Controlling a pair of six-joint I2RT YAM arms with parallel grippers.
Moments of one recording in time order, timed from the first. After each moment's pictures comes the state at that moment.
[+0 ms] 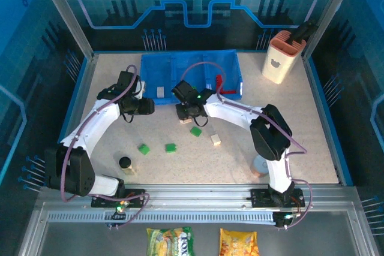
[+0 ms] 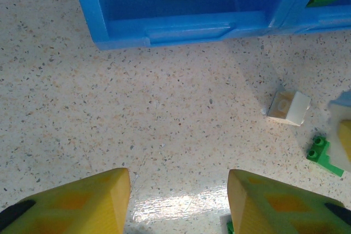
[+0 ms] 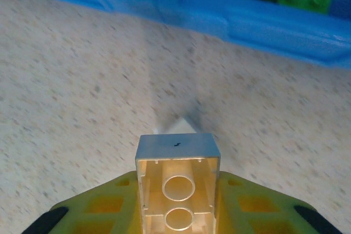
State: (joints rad) left arm -0.16 1.40 1.10 -0.78 0.11 -0.24; right arm 0.84 2.00 1.58 -0.64 0.14 0.50
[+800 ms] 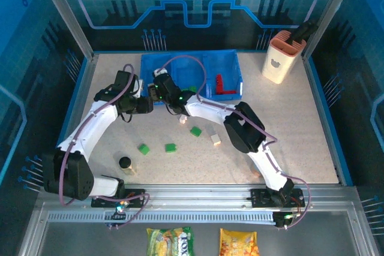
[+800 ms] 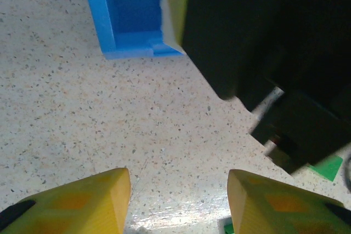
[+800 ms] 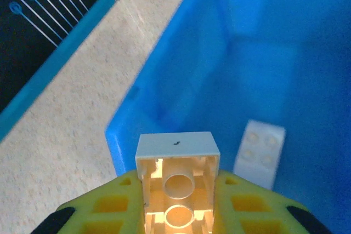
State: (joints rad) left arm -0.14 1.36 1.10 -0.77 0.11 -0.25; right arm 0.87 2.32 1.90 -0.08 0.18 0.47
